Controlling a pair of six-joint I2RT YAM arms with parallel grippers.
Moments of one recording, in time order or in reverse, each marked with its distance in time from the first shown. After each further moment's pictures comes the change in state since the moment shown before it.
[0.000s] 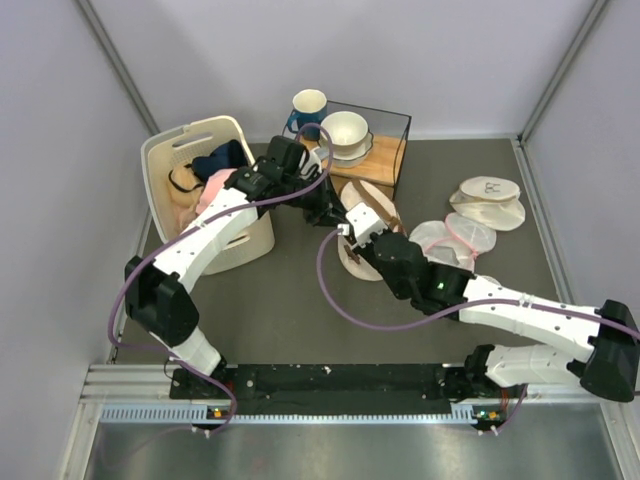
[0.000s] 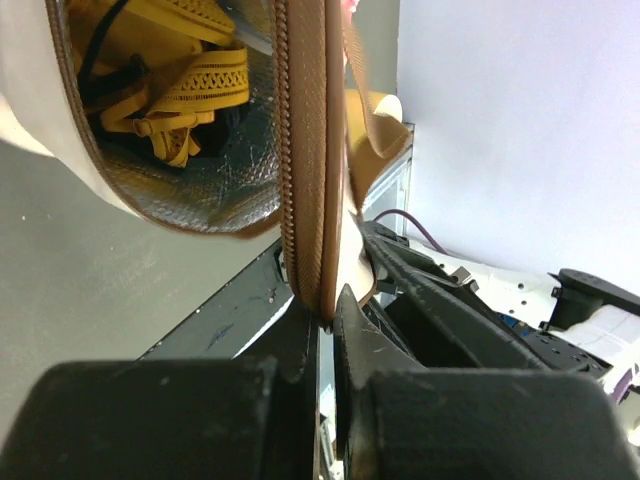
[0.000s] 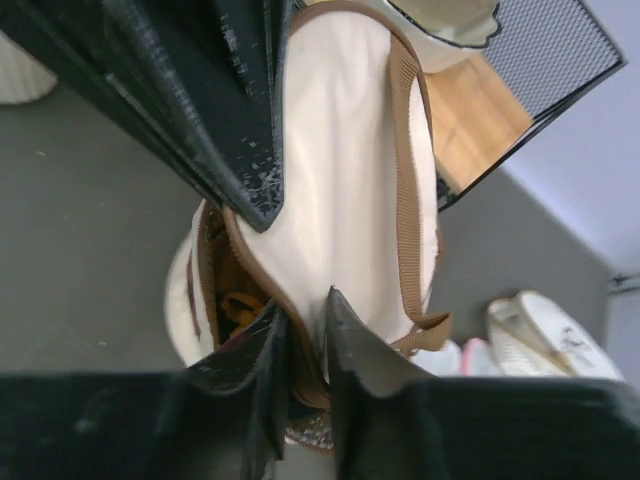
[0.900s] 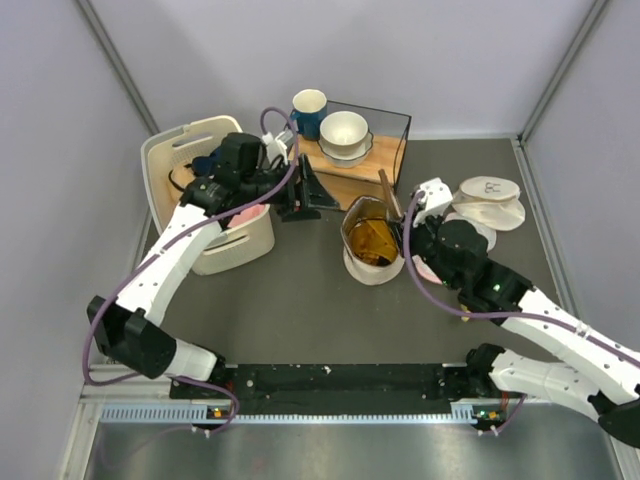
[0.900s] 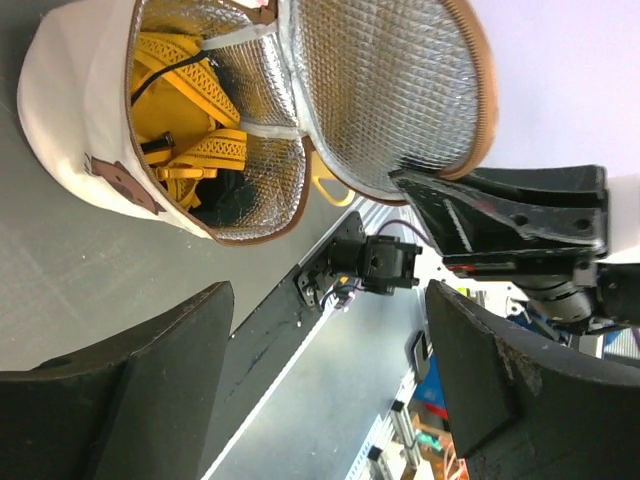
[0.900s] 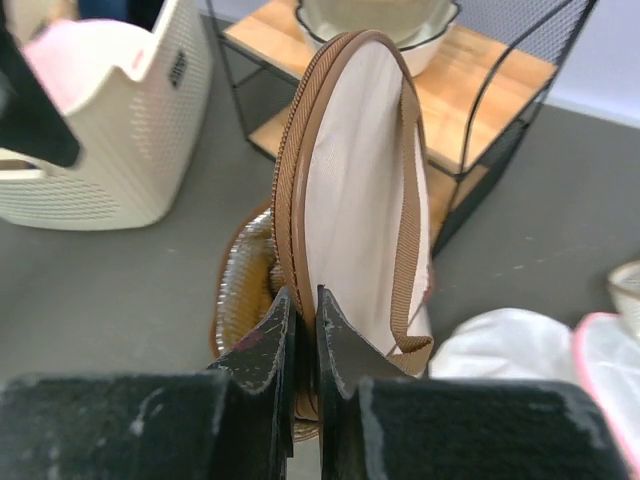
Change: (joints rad) left arm 0.135 -0.226 -0.086 0.084 0.063 0.126; right arm -0.197 -0.256 -0.032 -0.060 -0.255 0.333
